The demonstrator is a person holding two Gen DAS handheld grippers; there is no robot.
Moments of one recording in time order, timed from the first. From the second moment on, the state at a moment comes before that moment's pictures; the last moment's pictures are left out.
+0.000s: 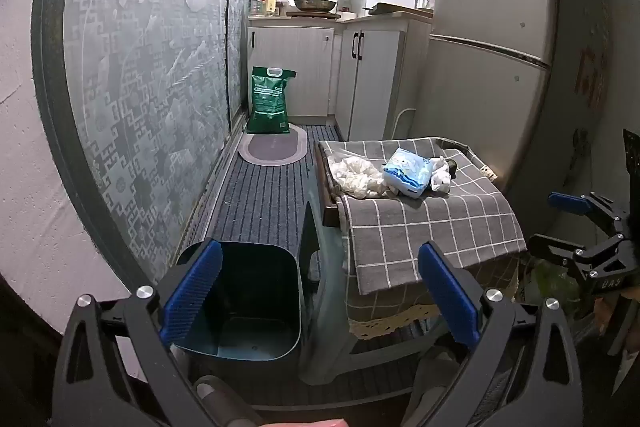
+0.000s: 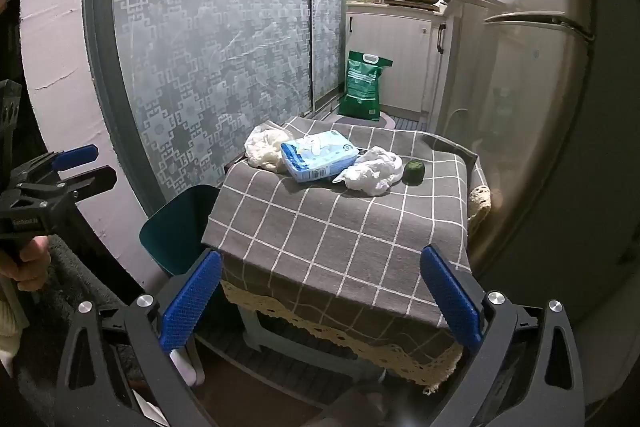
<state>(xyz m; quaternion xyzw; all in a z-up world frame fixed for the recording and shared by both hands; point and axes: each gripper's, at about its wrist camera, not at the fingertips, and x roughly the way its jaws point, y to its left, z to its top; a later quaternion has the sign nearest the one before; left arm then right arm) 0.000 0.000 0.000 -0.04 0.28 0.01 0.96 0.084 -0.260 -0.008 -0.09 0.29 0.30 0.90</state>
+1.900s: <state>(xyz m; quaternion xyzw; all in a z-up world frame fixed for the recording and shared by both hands) 0.000 0.000 0.000 -0.04 0.27 0.01 0.96 0.081 -0.255 -0.010 -0.10 0.29 0.30 0.90</state>
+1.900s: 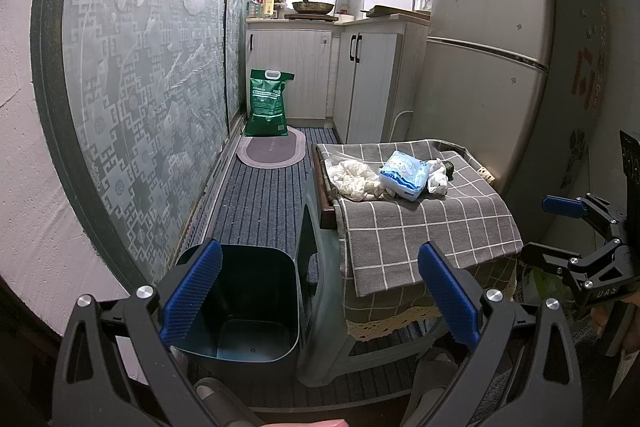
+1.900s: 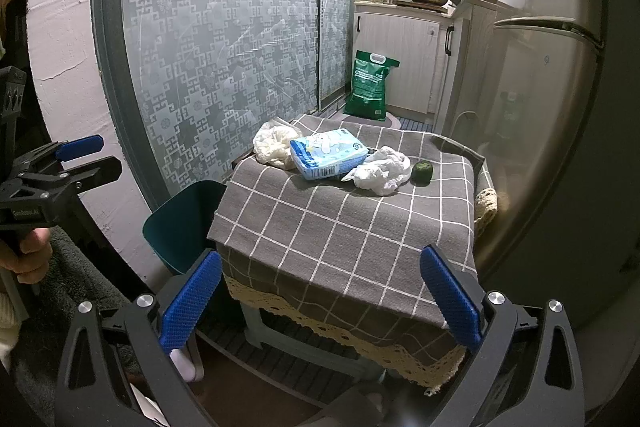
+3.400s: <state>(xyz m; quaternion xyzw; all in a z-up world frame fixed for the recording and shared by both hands) 0.006 -0.017 0.003 -0.02 0.27 0.01 0.96 0.084 -0.266 -0.012 -0.09 0.30 0.30 0.90</state>
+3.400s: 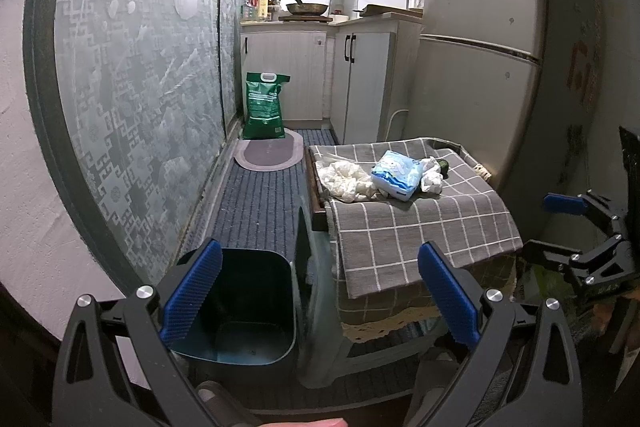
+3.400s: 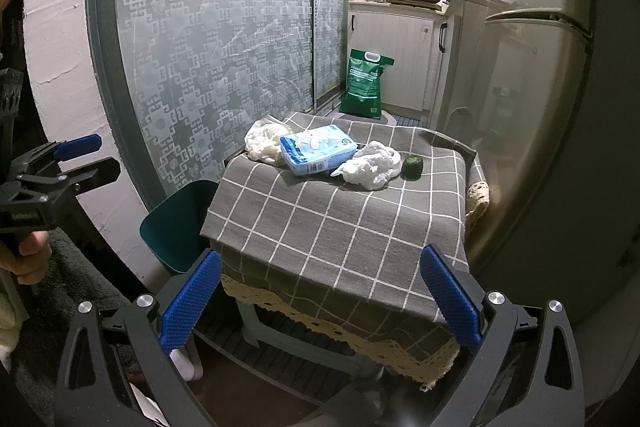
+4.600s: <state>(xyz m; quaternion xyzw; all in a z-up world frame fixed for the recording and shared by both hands) 0.177 -0.008 -0.023 0.02 0.40 -0.07 0.91 0.201 -0.239 0.016 -0.14 0.36 0.40 0.83</state>
